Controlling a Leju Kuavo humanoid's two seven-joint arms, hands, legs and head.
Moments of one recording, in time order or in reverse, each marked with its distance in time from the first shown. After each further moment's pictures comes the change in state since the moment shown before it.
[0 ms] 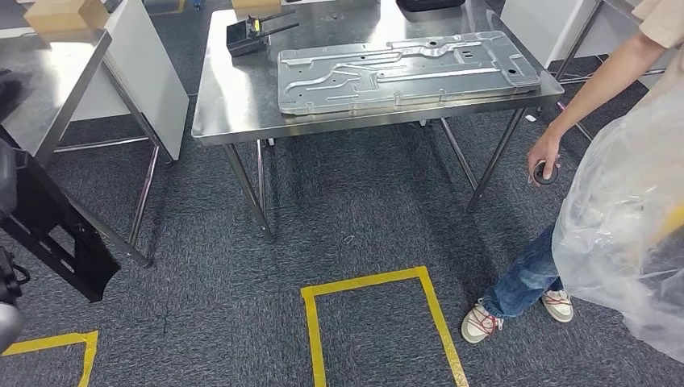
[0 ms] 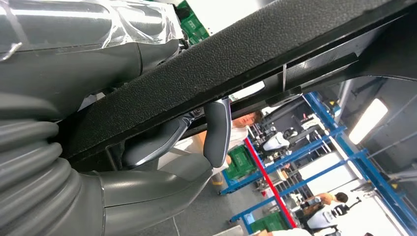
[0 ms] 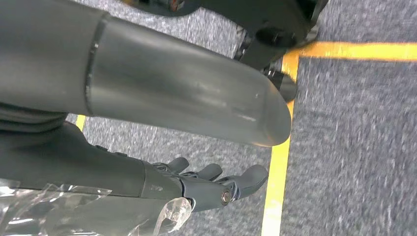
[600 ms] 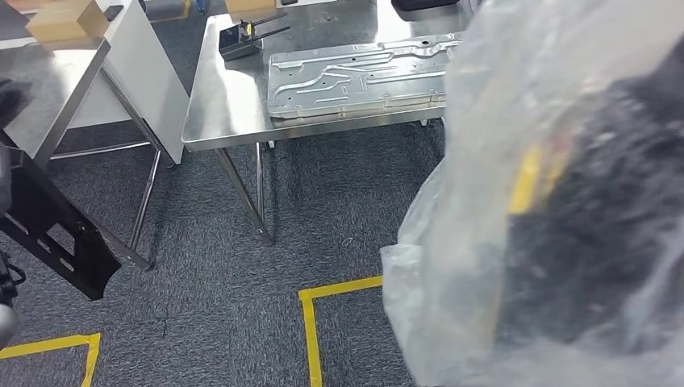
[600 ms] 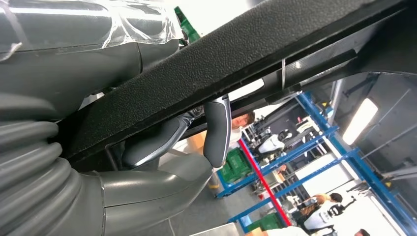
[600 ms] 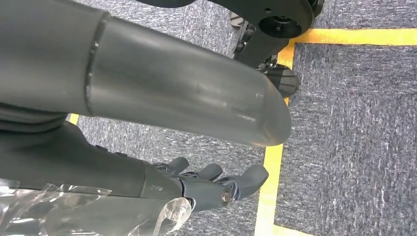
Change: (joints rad) left arm 0.006 0.010 0.014 -0.003 0.016 -0.004 -0.010; right arm -0.003 0.004 0.000 0.000 0.002 0.004 -0.002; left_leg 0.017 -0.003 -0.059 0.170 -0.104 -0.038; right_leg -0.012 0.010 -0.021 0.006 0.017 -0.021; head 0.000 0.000
